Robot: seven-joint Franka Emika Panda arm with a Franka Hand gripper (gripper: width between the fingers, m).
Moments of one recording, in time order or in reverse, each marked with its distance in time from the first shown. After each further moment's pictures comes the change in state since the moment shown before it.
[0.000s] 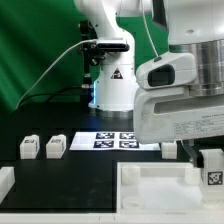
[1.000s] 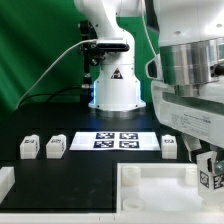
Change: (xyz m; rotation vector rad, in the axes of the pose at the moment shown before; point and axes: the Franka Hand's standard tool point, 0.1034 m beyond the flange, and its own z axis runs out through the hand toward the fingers) arm -0.001 0.010 0.002 0.043 0.039 1.232
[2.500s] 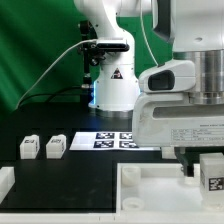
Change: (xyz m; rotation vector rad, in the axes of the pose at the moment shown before) arm -0.002 -0.005 0.011 -0.072 0.053 -1.129
